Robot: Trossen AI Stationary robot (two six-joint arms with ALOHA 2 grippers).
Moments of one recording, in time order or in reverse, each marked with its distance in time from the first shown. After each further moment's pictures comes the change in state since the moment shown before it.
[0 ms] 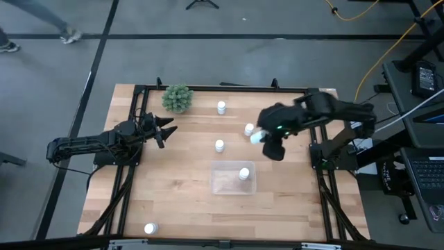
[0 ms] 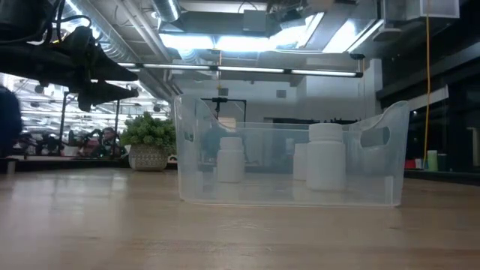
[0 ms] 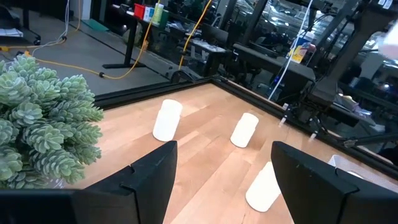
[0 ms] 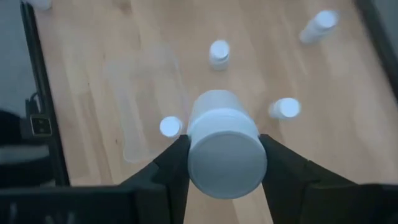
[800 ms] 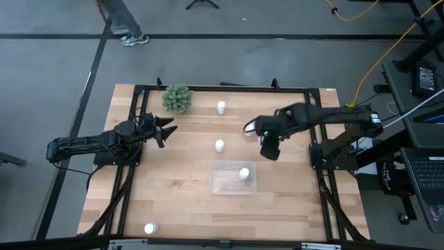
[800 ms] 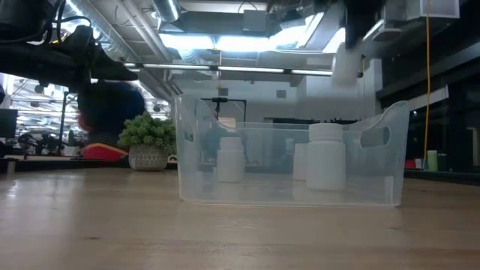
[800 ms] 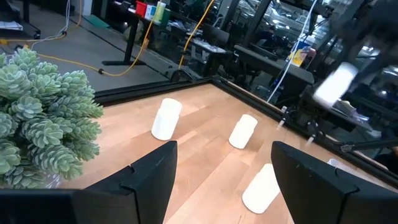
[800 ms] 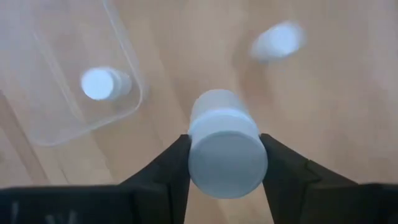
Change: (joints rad) left arm 0.000 0.000 0.000 0.000 -0.003 -0.034; right arm -0.086 -0.134 -0.489 0.156 0.037 -0.005
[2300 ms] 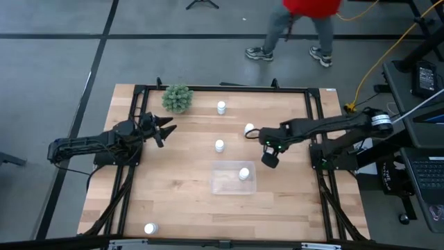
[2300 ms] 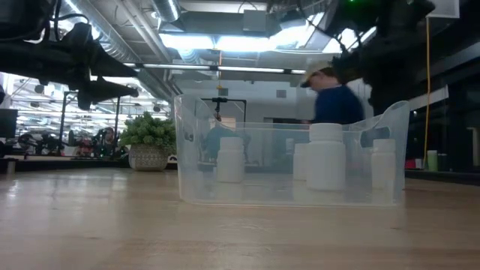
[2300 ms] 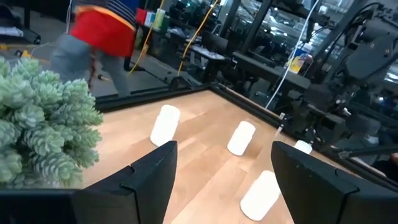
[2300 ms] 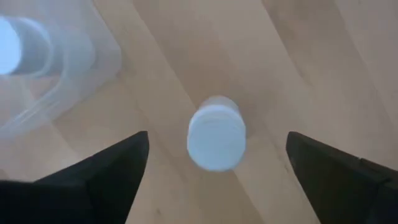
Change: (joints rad) left arm 0.000 -0.025 0.000 0.000 -0.007 -0.003; right arm -0.057 -0.118 -0.680 0.525 -0.177 0.157
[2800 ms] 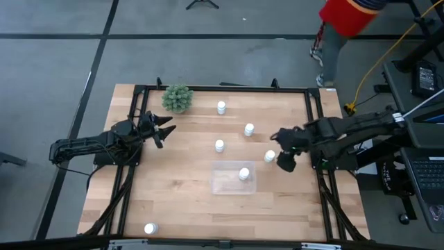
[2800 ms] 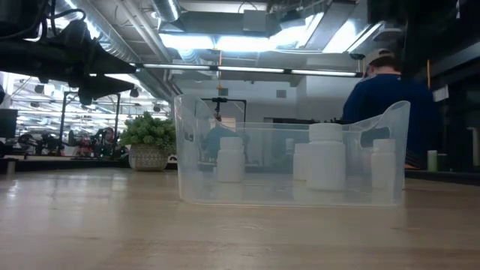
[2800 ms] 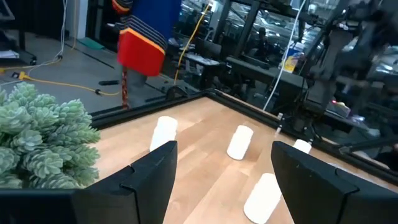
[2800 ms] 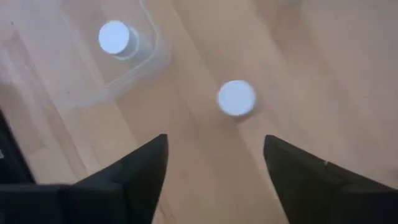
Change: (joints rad) left arm 0.000 -0.042 0.000 -0.003 0.016 0.088; right arm 0.178 -0.252 0.103 -0.195 0.065 0.151
